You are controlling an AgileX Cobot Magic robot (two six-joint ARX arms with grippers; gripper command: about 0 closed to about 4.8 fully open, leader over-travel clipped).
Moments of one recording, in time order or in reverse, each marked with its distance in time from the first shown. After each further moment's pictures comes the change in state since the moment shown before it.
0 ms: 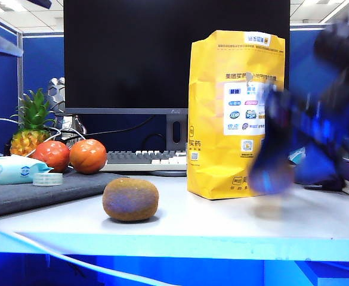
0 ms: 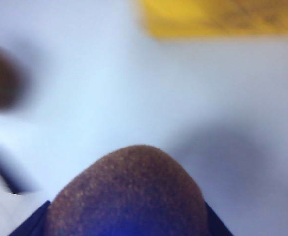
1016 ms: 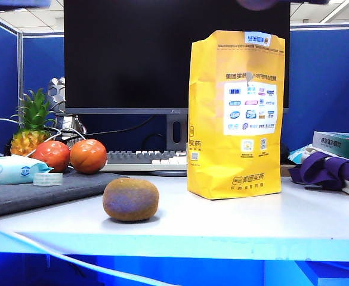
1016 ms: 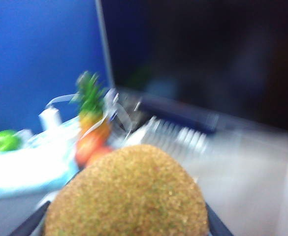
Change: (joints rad) left arm 0.000 0.003 0.001 0.167 0.211 0.186; right arm -0.002 -0.304 0.176 0.433 0.072 0.085
